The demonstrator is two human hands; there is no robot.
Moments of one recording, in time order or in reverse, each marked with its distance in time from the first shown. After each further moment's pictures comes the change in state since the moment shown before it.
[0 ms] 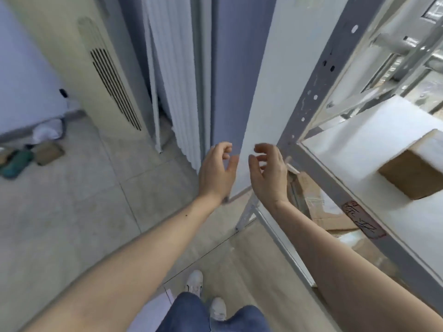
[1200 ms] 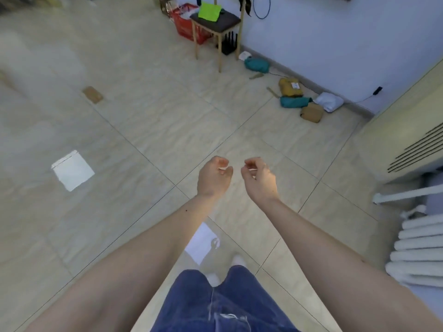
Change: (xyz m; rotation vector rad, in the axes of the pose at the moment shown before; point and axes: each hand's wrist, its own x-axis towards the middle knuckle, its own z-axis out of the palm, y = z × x) left_hand -0.354 -0.227 -0.490 -0.030 1.060 -0.974; right_hand -0.408 -0.327 0.368 0.124 -1.387 -0.444
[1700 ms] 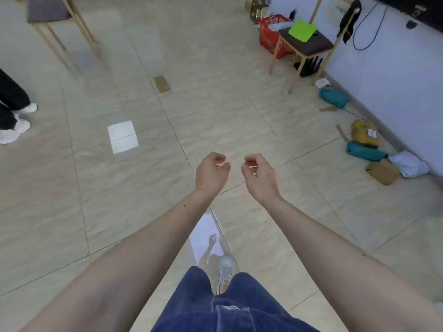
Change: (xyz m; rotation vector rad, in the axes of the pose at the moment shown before) left_hand 0.186 -0.014 -0.134 -0.141 0.346 -0.189; right_hand 0.181 -0.128 0.146 -0.047 -0.321 -0.198
